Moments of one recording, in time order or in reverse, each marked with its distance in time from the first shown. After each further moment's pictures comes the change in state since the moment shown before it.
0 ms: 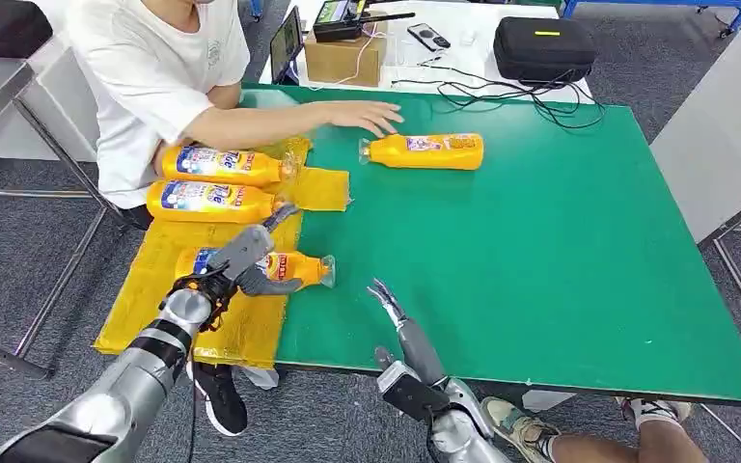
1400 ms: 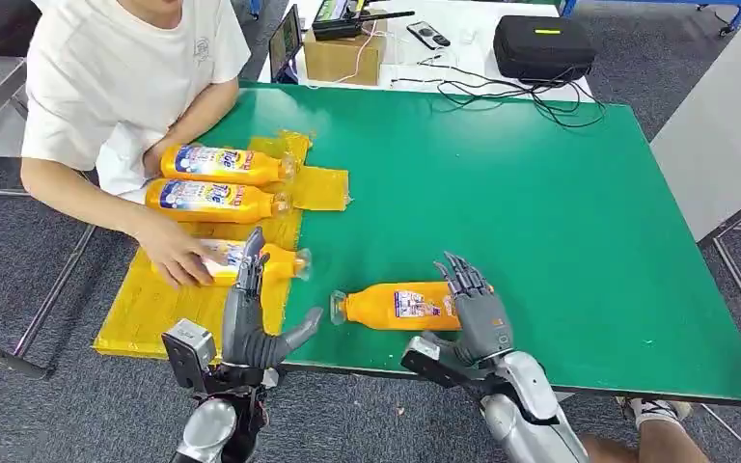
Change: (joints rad) left arm 0.539 -0.214 -0.066 -0.630 0.331 0.266 -0.146; right arm -0.054 -0.166 -0.105 -0.095 0.582 -0.203 0.389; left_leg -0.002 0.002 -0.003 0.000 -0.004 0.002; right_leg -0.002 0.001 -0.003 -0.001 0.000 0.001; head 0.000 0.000
